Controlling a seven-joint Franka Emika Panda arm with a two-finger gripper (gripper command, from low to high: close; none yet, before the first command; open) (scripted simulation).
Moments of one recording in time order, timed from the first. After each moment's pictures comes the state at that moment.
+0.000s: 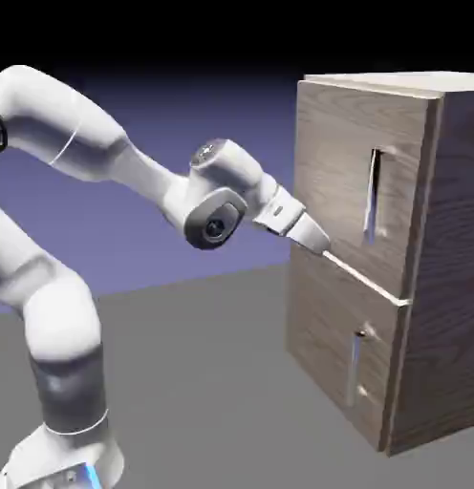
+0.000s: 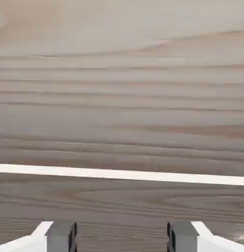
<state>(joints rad) 0.04 -0.59 -0.04 -2.80 -0.12 3.03 0.82</state>
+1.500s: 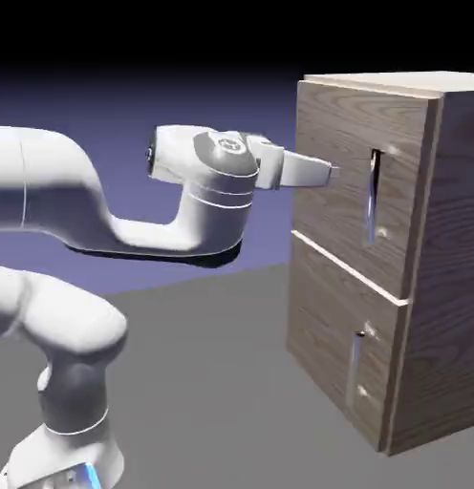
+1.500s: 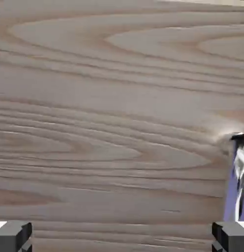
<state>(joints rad) 0.58 -0.99 -0.78 -2.56 -2.07 2.99 2.18</state>
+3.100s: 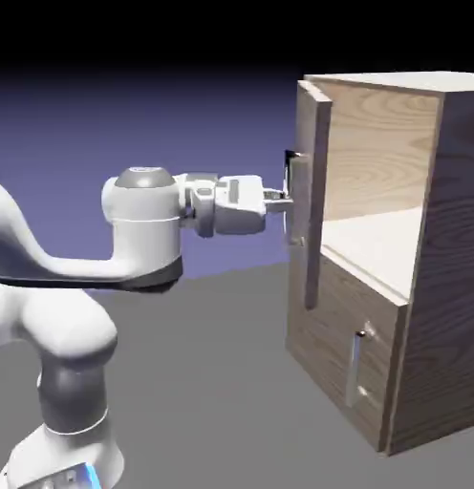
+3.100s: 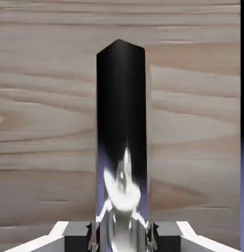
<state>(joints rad) 0.26 -1.30 -0.37 -2.97 -2.06 2.47 2.53</state>
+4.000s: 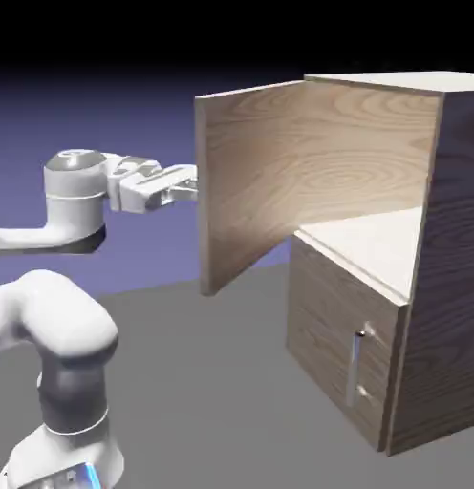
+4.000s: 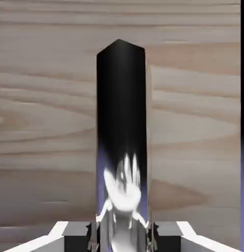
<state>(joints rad) 0.30 -1.27 0.60 -2.90 -1.02 1.76 2.46</state>
